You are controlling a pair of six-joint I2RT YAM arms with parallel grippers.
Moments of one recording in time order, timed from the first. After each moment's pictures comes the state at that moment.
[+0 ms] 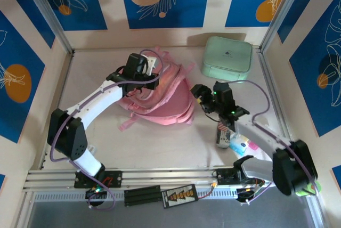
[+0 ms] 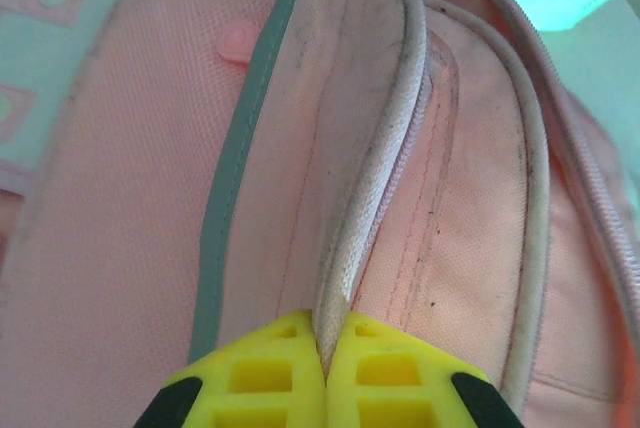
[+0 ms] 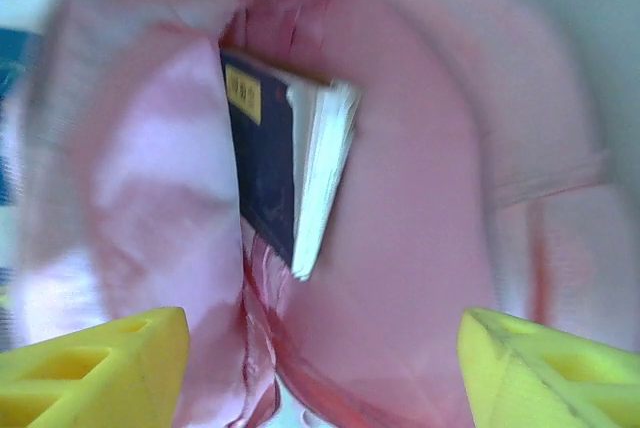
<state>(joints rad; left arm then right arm) -0.52 1.61 1.30 -0.44 0.19 -0.26 0.41 1.08 0.64 -0.07 -0.12 1.17</state>
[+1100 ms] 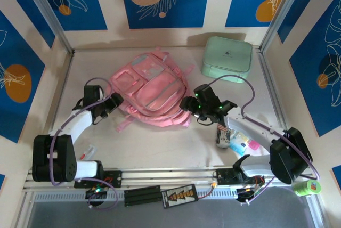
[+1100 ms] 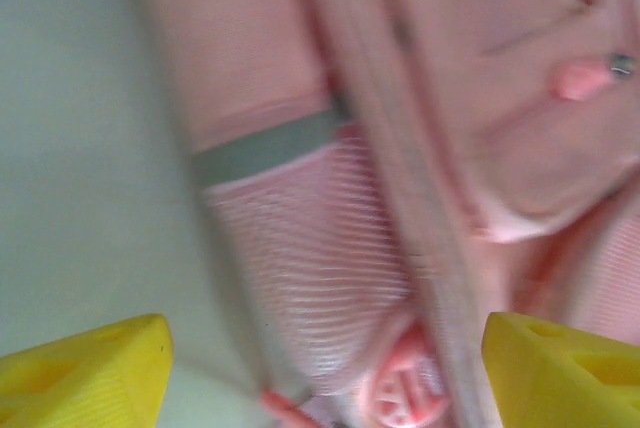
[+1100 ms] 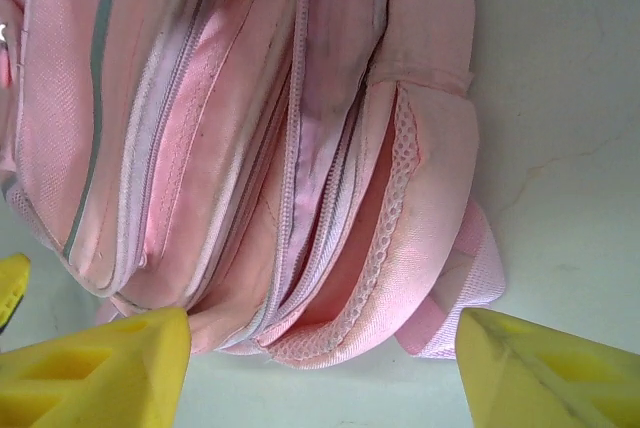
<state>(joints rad) 0.03 1.32 0.63 -0.21 0.26 -0.71 0.64 1.31 0.82 -0.39 -0.04 1.01</state>
